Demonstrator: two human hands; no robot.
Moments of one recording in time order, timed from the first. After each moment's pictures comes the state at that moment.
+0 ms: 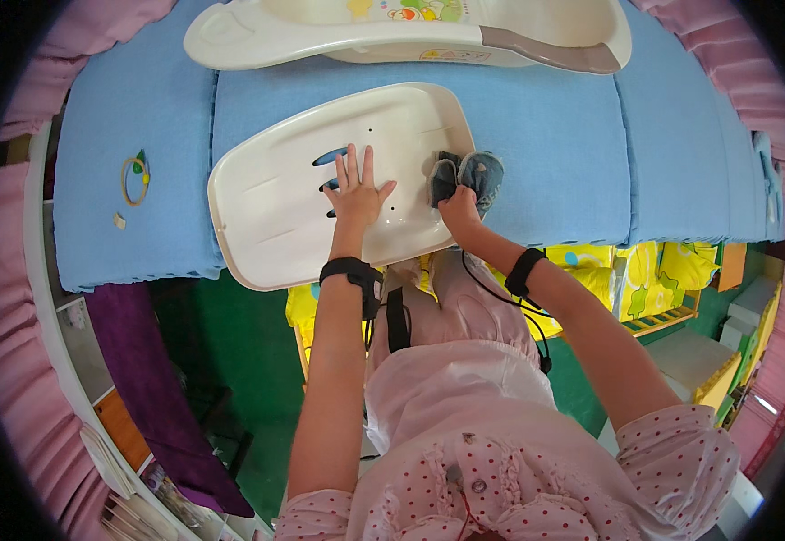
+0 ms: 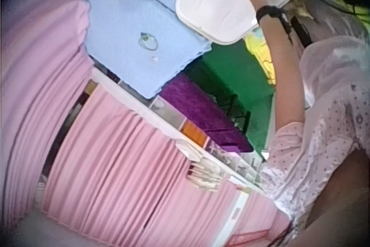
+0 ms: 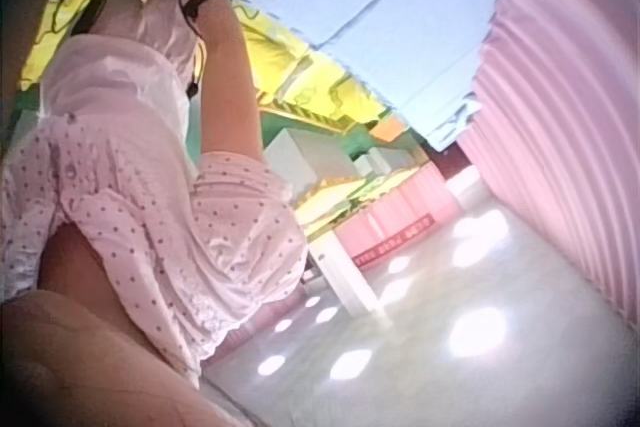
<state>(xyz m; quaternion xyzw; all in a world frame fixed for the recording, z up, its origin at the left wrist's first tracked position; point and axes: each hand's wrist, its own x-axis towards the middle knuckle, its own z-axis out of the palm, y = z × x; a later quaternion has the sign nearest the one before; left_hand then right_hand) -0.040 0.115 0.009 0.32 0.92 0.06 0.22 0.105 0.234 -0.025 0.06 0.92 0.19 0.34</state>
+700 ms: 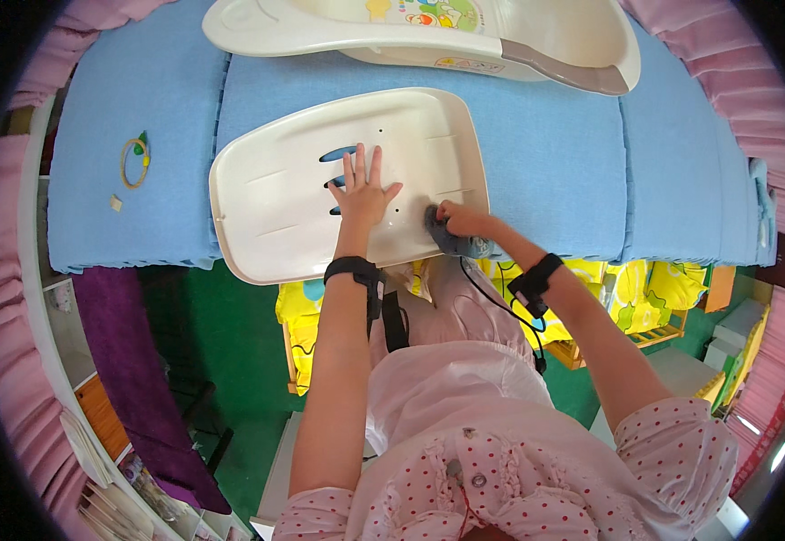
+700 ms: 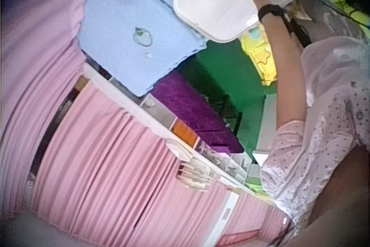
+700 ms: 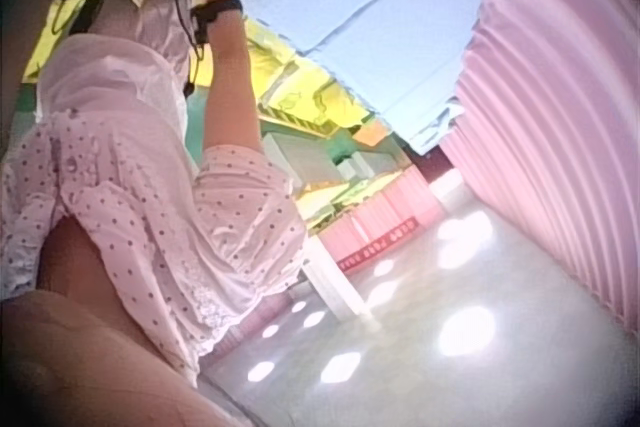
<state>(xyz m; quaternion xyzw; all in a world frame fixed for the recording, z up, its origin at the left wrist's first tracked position) -0.040 0.108 0.001 0.31 0.93 0.07 0.20 0.099 0.281 0.001 0.17 0.81 -0.49 0.28</state>
